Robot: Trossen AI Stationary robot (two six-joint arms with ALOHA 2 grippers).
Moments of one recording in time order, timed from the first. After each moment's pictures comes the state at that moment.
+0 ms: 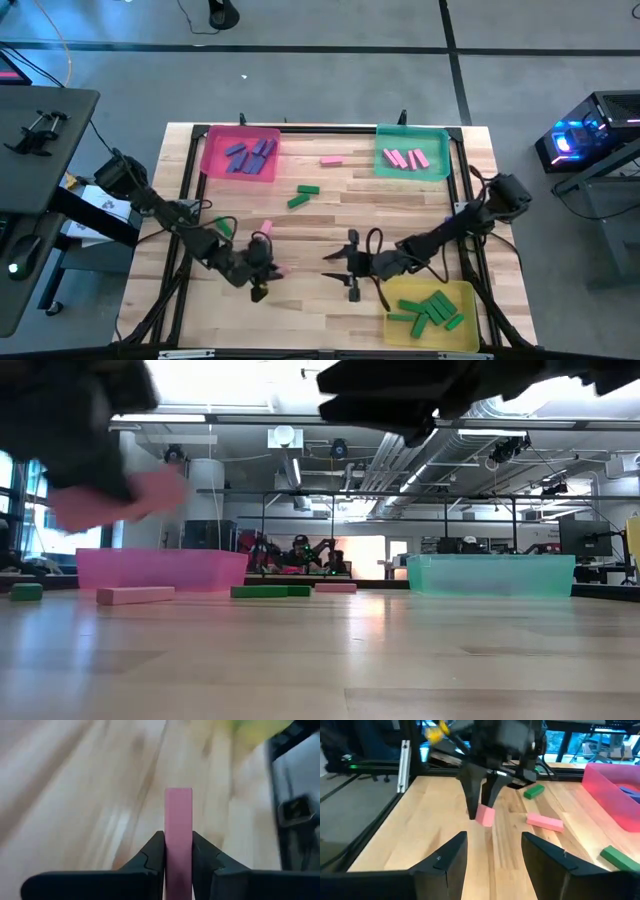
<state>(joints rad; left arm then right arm) -0.64 1.44 0.61 0.06 -0.39 -0.87 0.49 1.75 0.85 0.61 0.46 0.10</state>
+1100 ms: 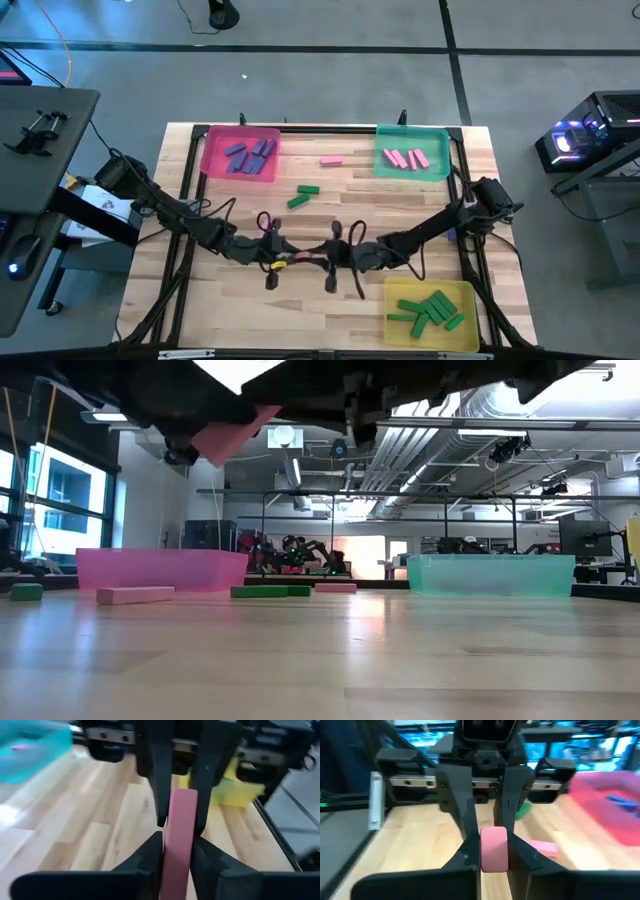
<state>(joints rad) -0.48 1.44 0.61 0.45 -0.43 -0.29 0.38 1.89 1.01 0.67 0.45 0.13</state>
